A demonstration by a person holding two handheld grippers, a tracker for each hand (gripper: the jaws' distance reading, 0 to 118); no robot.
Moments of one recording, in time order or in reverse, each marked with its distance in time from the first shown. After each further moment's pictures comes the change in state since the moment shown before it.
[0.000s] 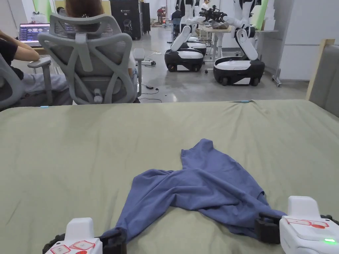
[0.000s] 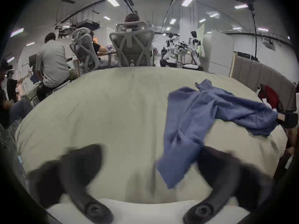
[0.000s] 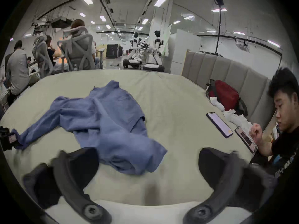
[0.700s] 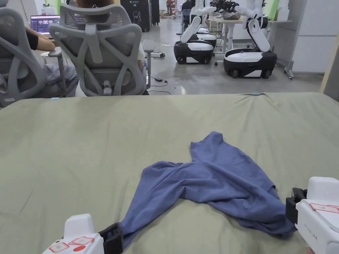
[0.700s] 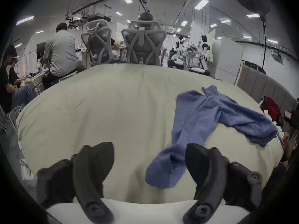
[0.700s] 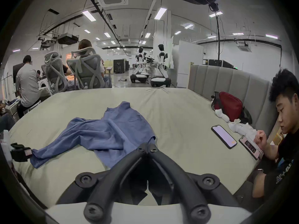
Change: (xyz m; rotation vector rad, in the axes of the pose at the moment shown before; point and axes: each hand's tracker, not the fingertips) left arm -0.010 -0.016 0.011 -0.056 0.015 0.103; right arm 0.001 0.018 0.021 0.084 0.091 -0.018
